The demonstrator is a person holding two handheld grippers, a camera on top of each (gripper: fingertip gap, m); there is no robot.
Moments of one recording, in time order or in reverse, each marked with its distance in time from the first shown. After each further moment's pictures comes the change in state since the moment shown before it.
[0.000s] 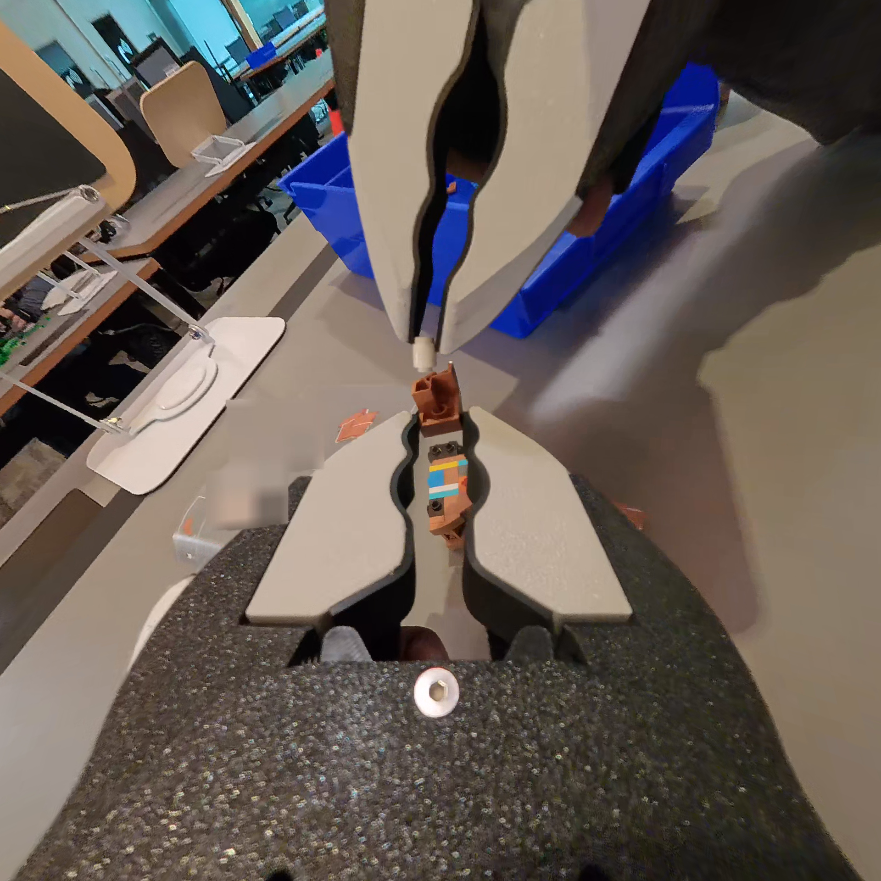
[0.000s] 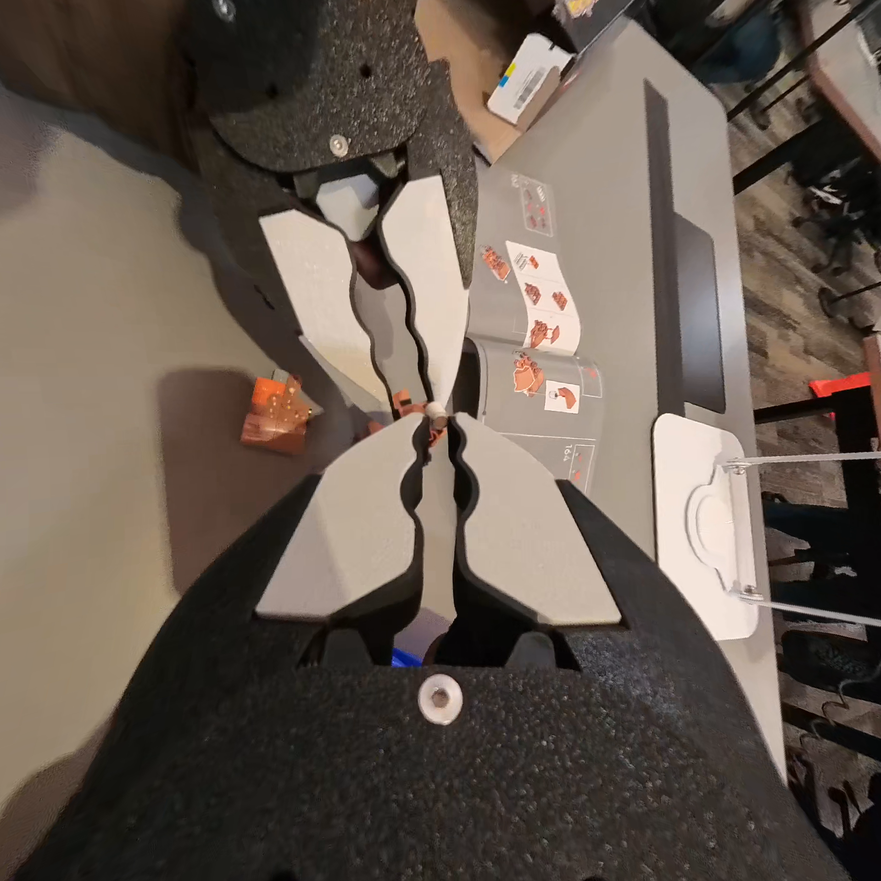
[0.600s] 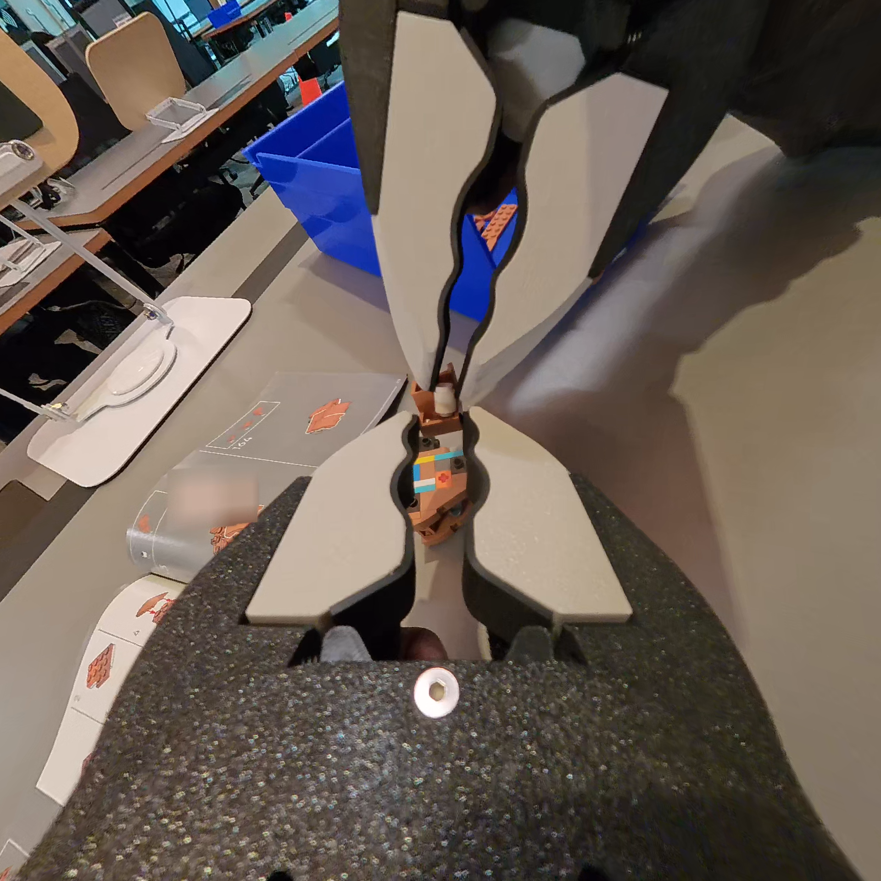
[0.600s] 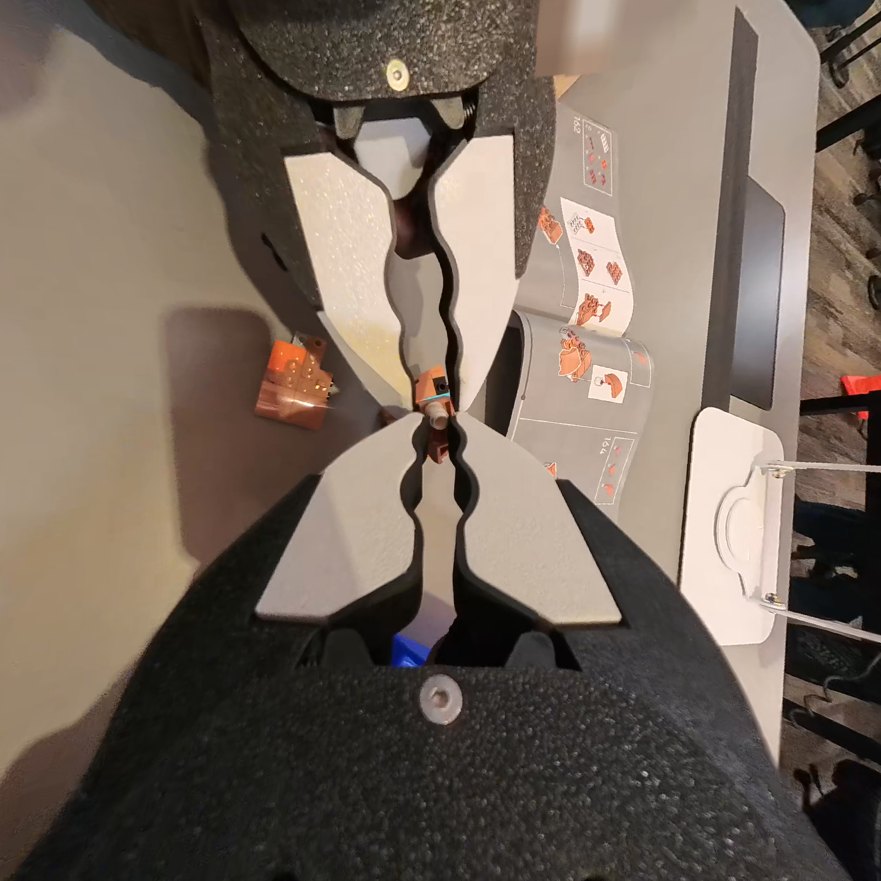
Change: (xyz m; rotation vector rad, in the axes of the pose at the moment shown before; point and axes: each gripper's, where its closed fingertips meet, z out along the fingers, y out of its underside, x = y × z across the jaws) left arm 0.009 0.005 0.004 -0.028 0.054 -0.047; right arm -0.019 0.016 0.017 -0.092 -0.057 -0.056
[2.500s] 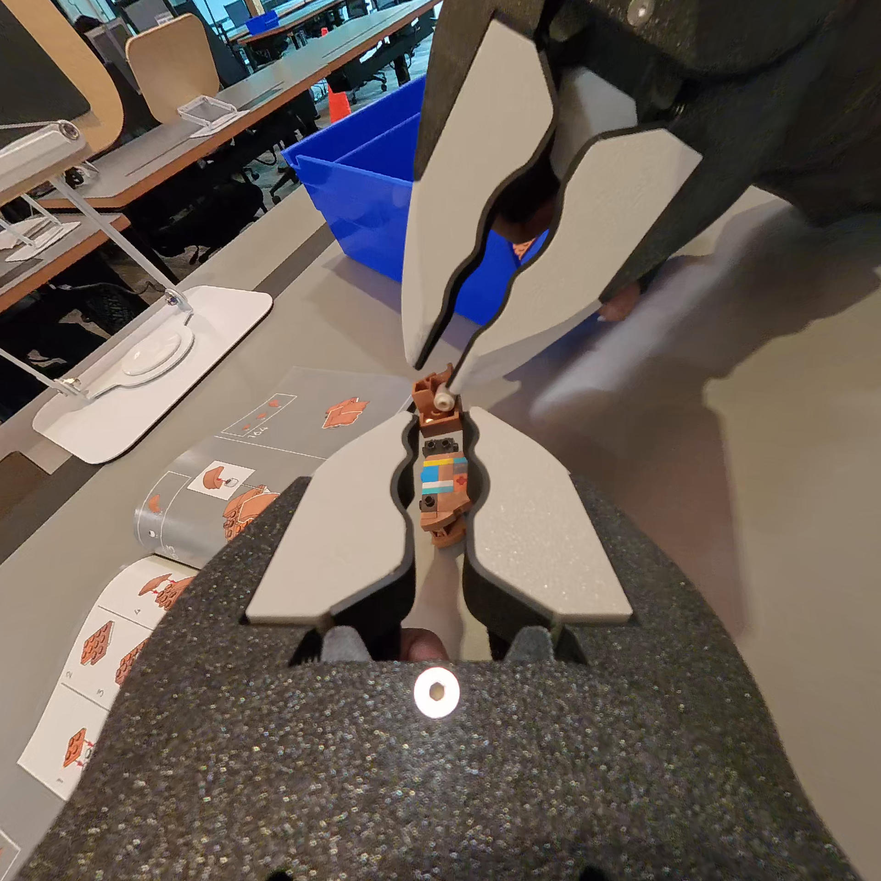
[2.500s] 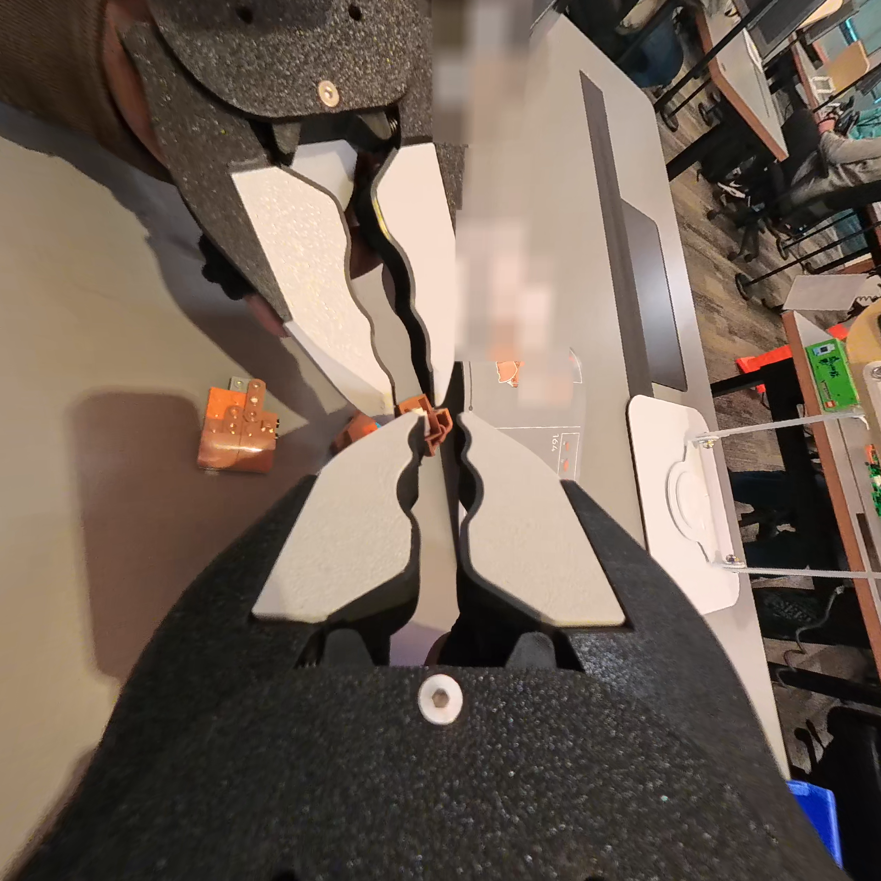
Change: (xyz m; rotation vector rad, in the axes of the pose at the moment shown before) left arm -0.011 -0.001 -0.004 0.035 -0.034 -0.080; right arm 0.018 -0.004 -0.002 0.103 0.200 0.087
